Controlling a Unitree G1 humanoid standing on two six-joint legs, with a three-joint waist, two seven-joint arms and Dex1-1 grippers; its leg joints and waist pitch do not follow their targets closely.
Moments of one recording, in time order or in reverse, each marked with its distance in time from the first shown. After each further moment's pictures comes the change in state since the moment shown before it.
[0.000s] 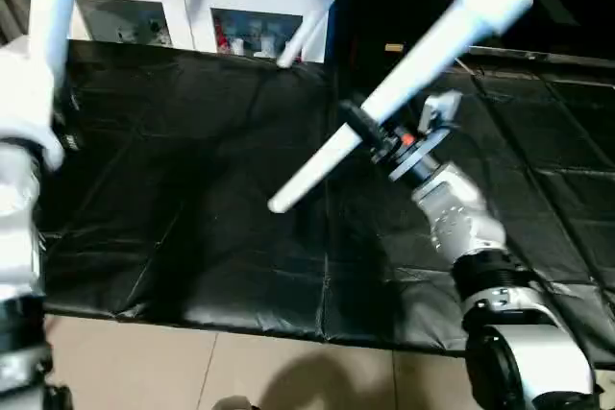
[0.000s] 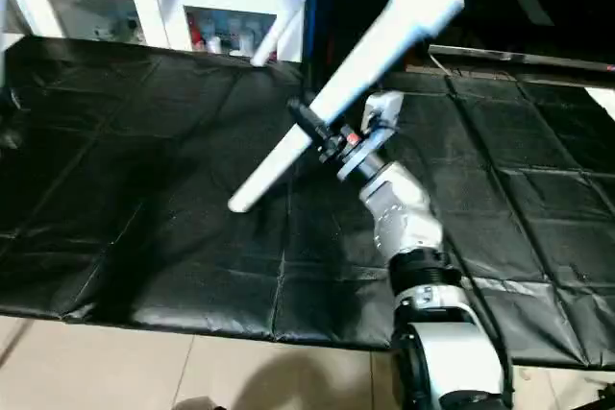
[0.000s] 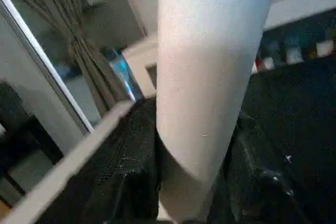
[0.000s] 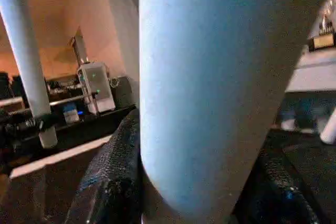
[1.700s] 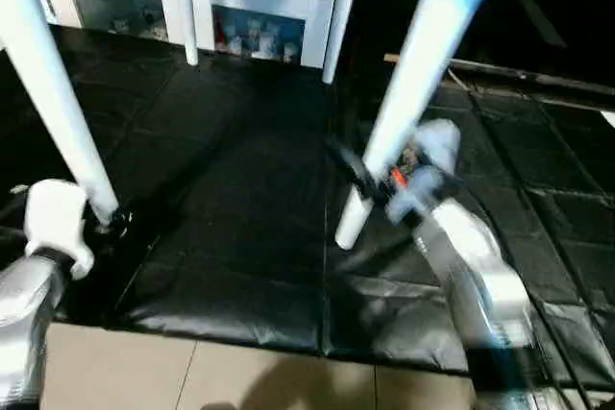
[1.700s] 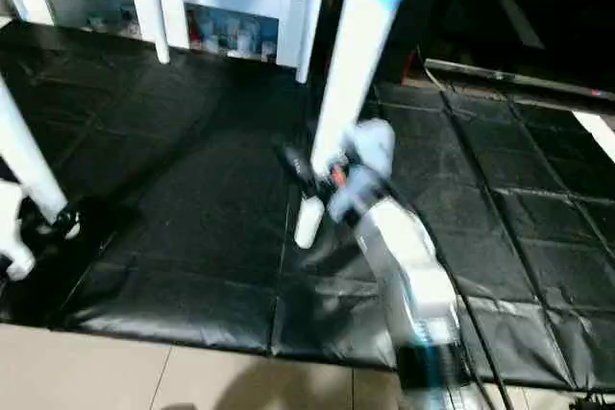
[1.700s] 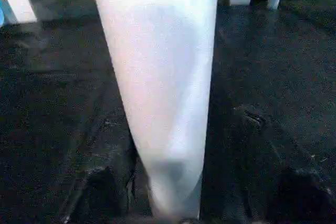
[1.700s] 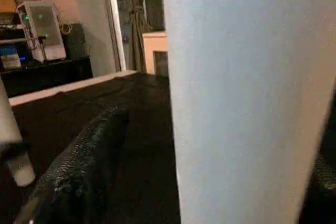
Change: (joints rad) left arm 0.400 -0.051 0.025 -0.058 -0.321 -0.209 -0.259; right arm 0.521 0.052 0.160 -0.772 -0.162 0.237 -0.351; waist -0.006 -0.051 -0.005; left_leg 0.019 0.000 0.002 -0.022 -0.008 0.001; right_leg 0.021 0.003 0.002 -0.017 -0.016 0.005
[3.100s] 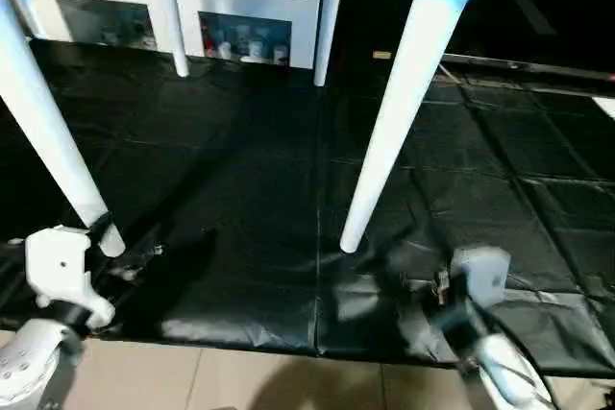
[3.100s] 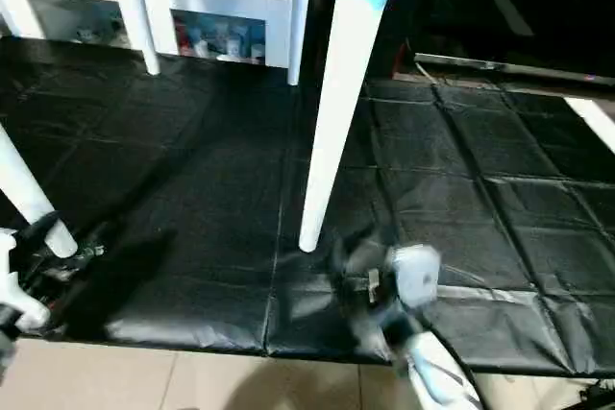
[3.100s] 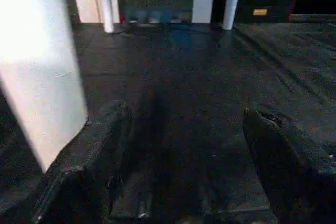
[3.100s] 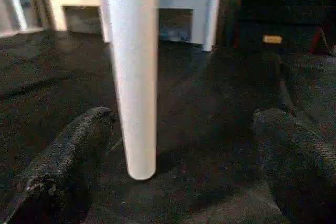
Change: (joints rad) left arm 0.228 -0.141 -0.091 -0.316 -0.057 0.067 0.104; right arm 0.508 -0.005 0.026 -0.175 -0.140 -0.220 -0.178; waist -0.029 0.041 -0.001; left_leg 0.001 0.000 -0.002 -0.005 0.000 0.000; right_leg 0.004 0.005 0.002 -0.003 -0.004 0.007
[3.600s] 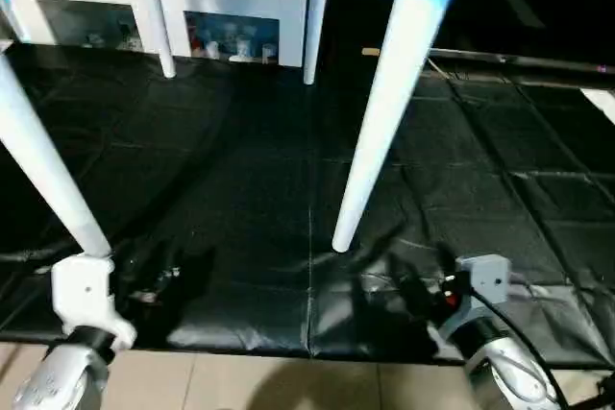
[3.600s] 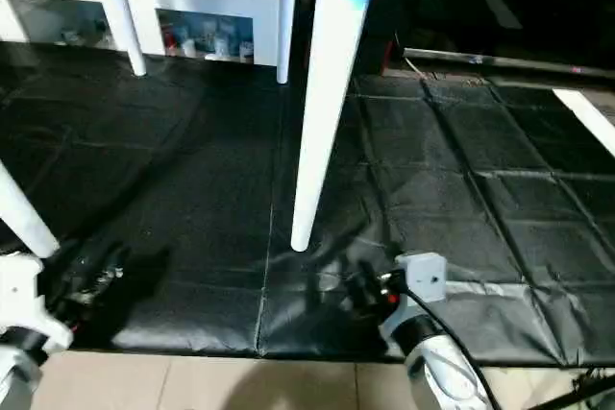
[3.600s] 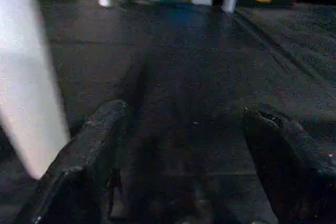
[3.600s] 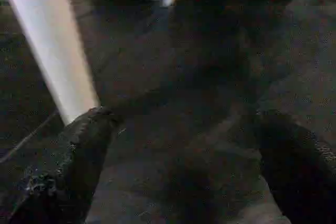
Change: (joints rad) left arm 0.132 -0.106 -0.028 -0.002 0.023 -0.097 0.063; right arm -0.006 -0.032 -0.050 0.038 -0.054 0.077 -0.105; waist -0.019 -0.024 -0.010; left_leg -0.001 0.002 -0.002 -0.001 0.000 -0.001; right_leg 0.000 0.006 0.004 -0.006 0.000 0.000
